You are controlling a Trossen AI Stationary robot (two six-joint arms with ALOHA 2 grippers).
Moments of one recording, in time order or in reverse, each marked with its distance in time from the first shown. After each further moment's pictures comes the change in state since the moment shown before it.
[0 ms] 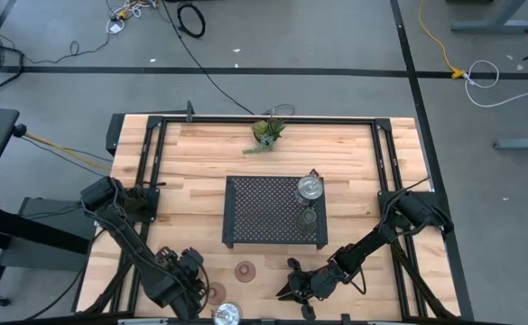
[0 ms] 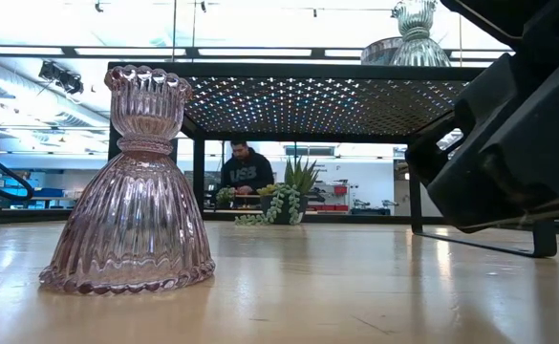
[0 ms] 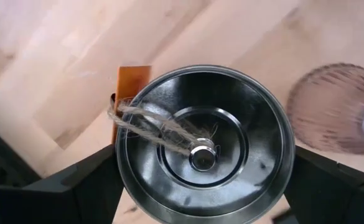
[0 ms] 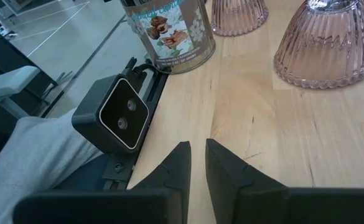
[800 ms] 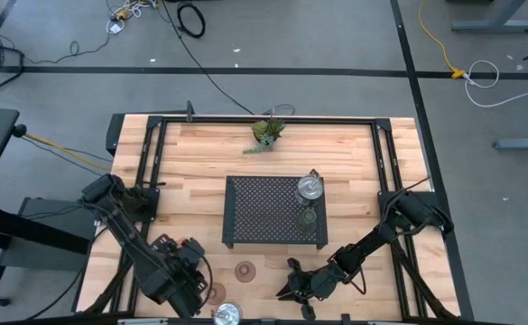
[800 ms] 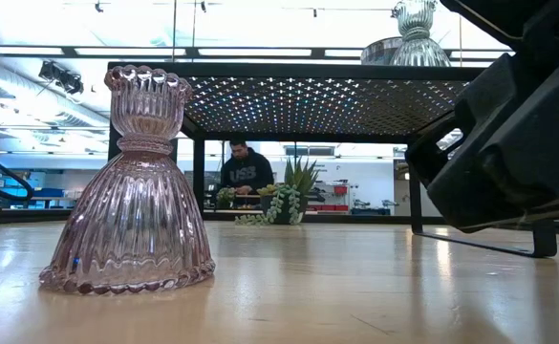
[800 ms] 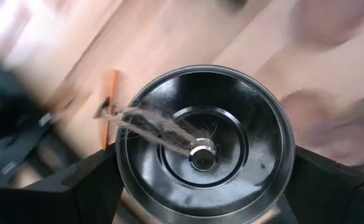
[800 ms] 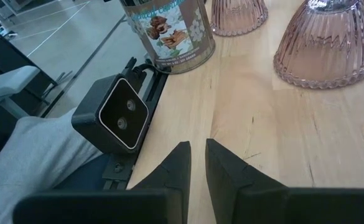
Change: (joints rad) left arm 0.058 -0.017 0.319 -0.359 -0.087 0.116; right arm 0.000 0.000 0.000 0.000 0.000 0.000
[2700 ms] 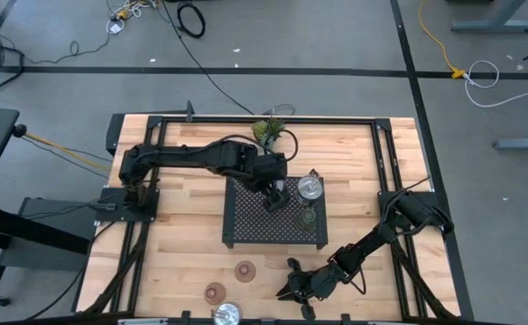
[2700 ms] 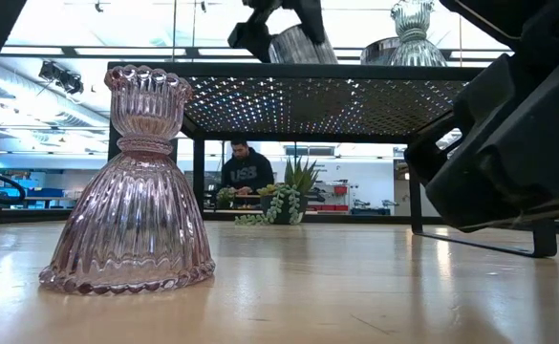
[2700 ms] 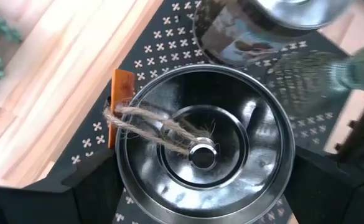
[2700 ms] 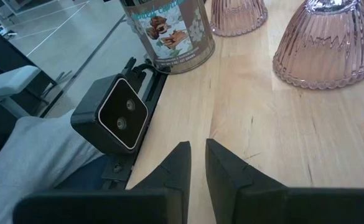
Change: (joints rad) left arm 0.813 0.107 0.290 0.422 0.149 1.007; right arm -0.006 0.000 0.000 0.000 0.000 -0.003
